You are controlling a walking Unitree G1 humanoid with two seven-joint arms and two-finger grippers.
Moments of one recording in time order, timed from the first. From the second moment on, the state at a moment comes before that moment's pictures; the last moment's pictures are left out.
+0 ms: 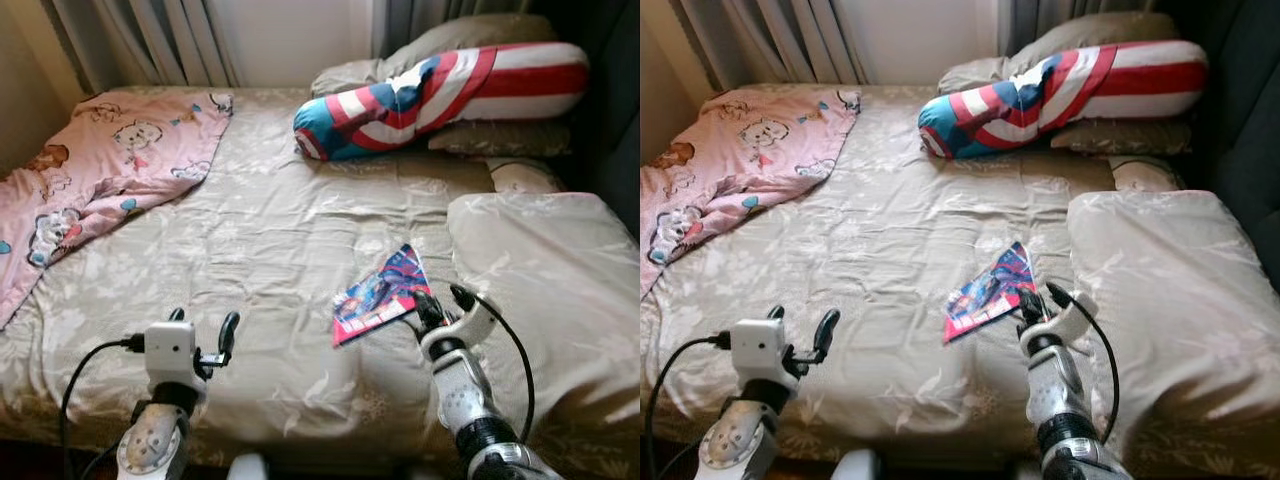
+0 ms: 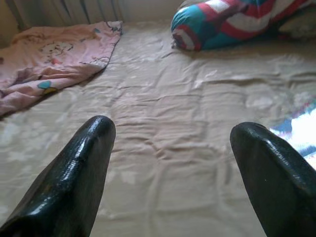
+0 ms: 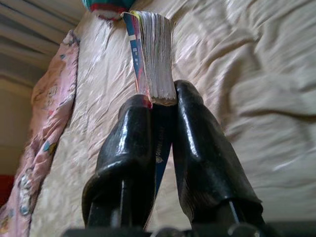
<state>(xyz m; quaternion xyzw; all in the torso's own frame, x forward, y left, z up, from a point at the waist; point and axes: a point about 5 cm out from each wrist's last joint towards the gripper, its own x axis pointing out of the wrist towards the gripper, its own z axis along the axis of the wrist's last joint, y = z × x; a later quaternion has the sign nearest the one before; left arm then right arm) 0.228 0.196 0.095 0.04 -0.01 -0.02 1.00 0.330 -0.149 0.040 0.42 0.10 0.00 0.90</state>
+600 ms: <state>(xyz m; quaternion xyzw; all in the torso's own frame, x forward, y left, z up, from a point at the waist) 0.195 0.201 0.118 0.08 0.01 -0.05 1.00 0.309 -0.197 0.012 0.45 0.15 -0.18 0.86</state>
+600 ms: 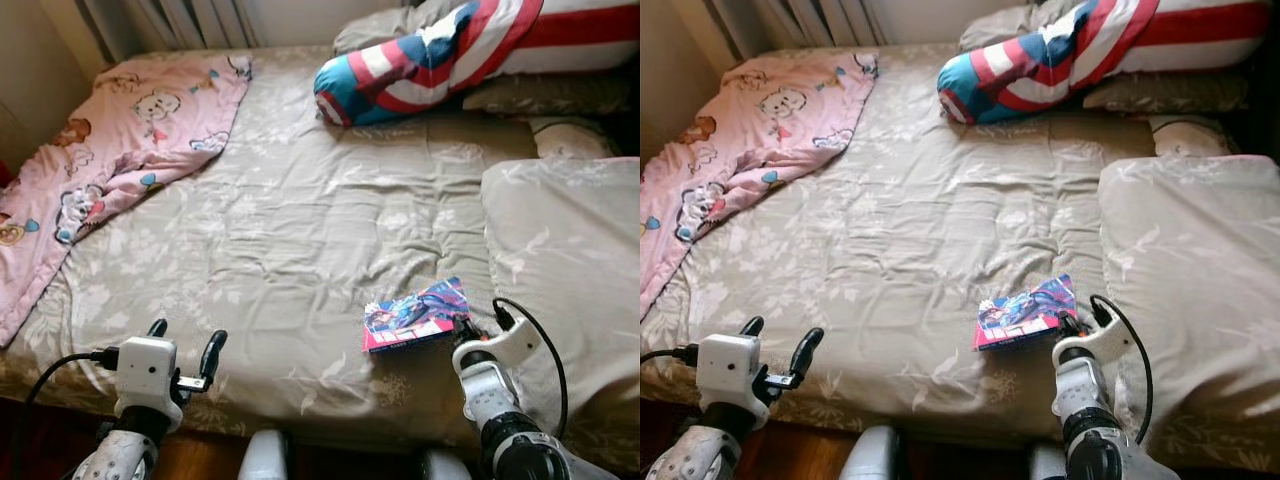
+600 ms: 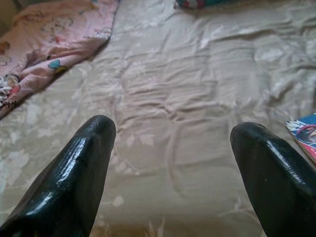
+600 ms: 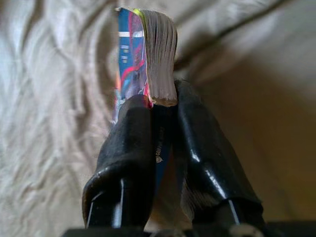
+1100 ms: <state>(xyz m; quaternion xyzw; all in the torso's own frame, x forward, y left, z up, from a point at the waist) 0.185 0.201 0.126 0.08 0.04 -0.06 0.99 0.294 -0.202 -0.004 0.46 0.18 -0.23 0.84</state>
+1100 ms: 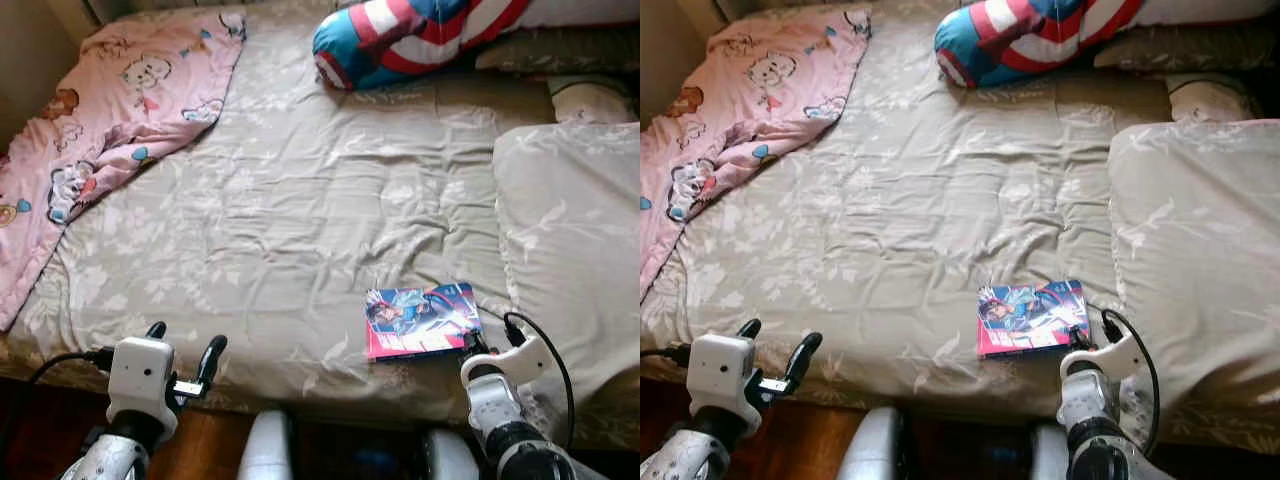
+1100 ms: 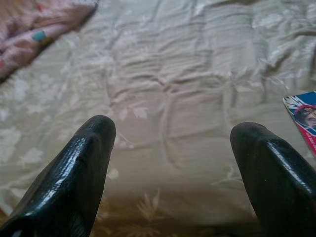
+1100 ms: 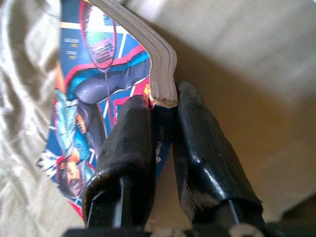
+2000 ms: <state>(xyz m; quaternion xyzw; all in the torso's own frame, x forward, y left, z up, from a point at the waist) 0.178 0.204 0.126 0.09 0.06 -0.07 0.99 0.287 -0.197 -0.012 0.49 0.18 -0.26 0.81</state>
